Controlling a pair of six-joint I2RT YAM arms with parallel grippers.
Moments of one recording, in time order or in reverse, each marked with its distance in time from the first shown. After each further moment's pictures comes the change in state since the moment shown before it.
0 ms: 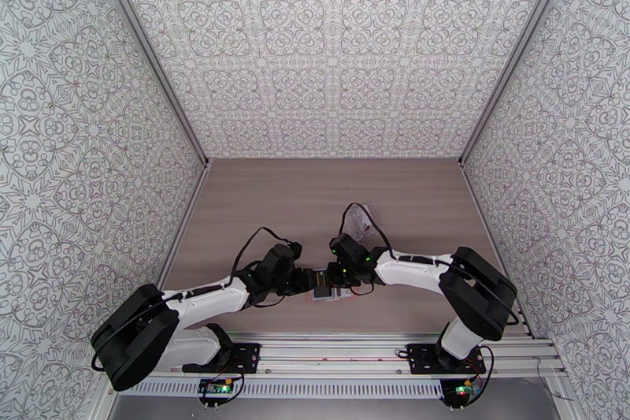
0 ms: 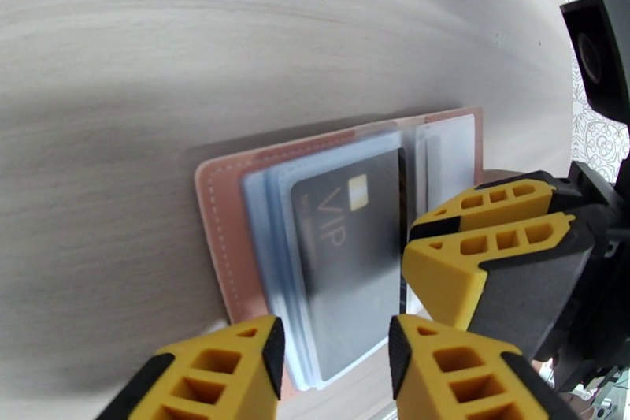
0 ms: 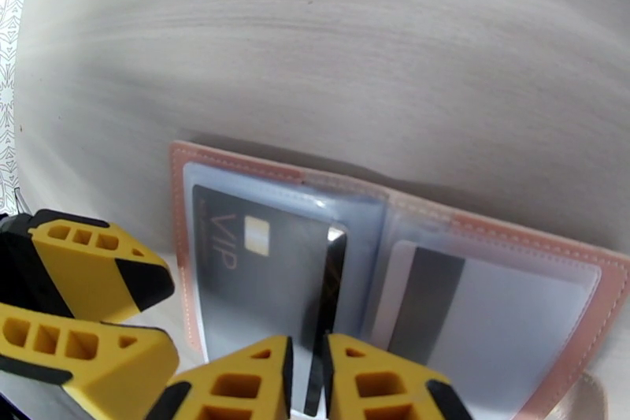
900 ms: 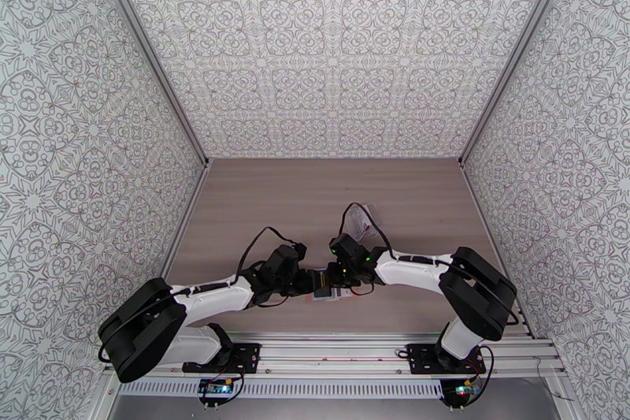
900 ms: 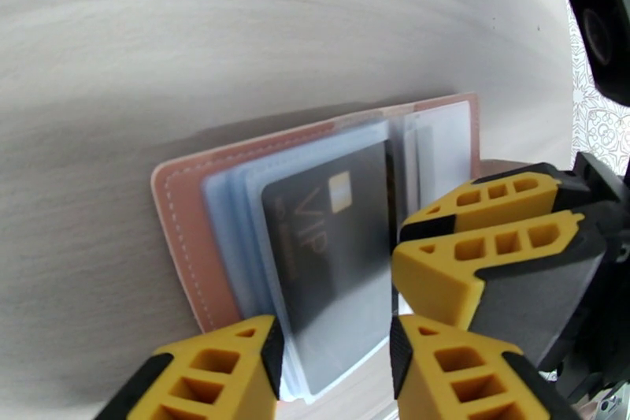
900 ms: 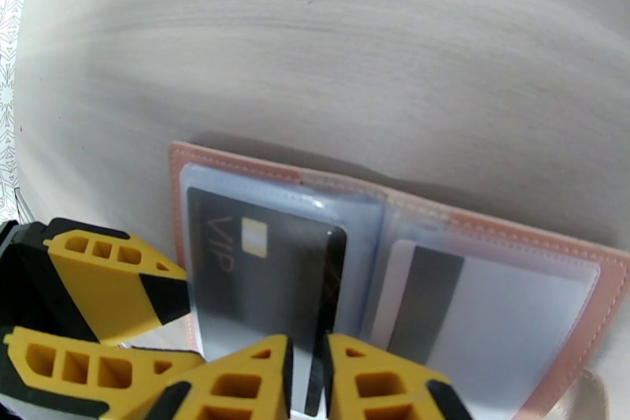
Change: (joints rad) left arm -0.024 0.038 0.019 0.023 0.003 -0.008; right arm 0.000 0.001 0.000 0.000 0.000 0.000
